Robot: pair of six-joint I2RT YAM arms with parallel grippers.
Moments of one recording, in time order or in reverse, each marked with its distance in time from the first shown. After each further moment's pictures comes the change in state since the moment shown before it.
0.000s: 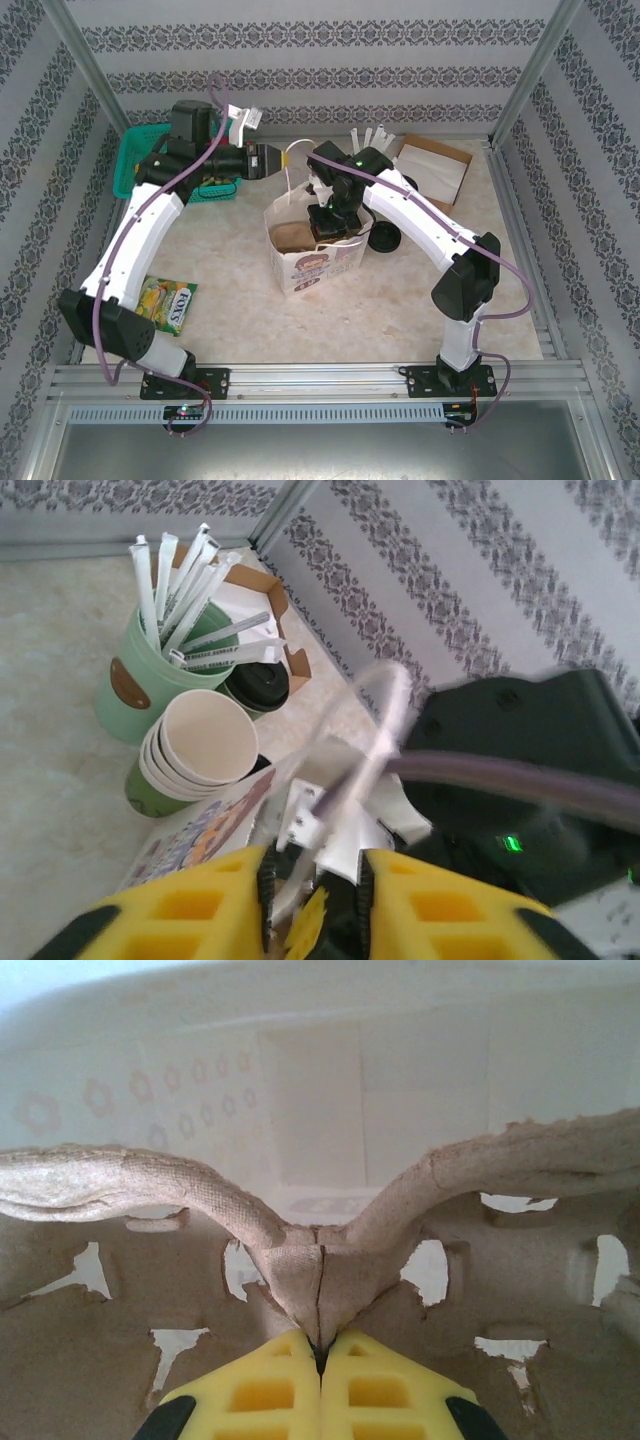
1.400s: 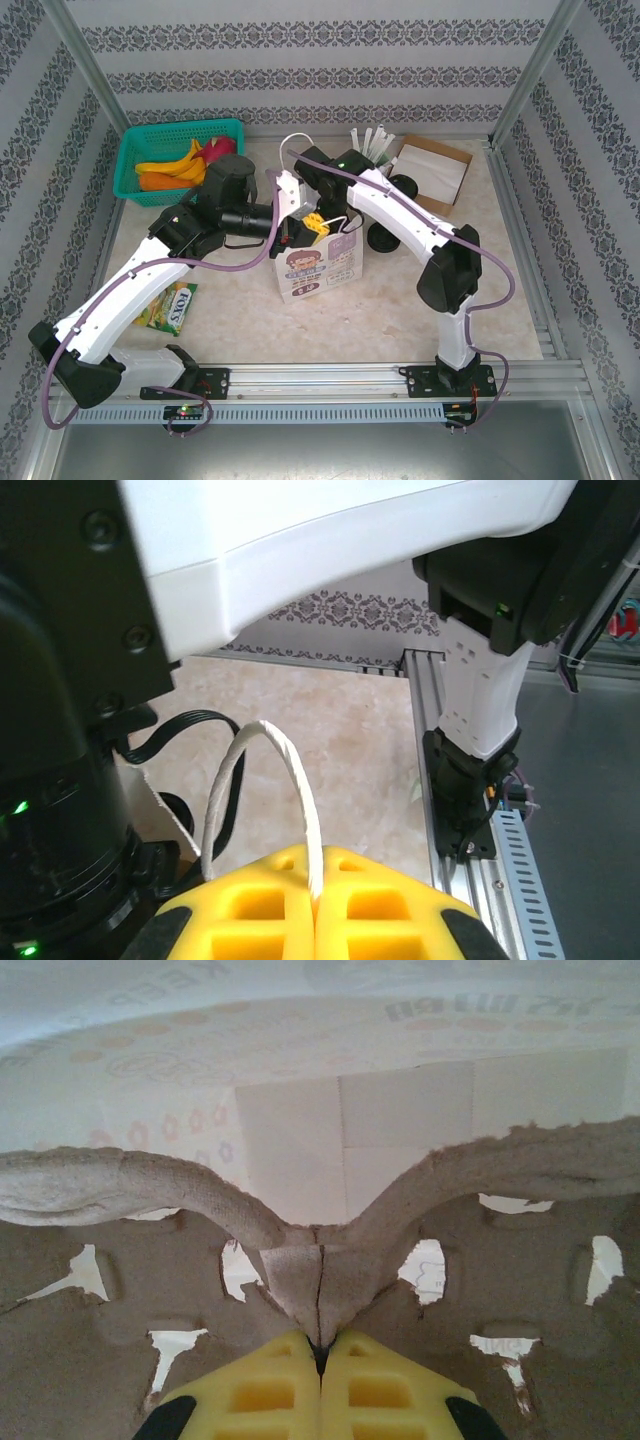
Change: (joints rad) left arm -0.408 -0.230 -0.240 0.065 -0.033 0.563; right arm 0.021 0.109 0.053 0.005 0.061 0.129
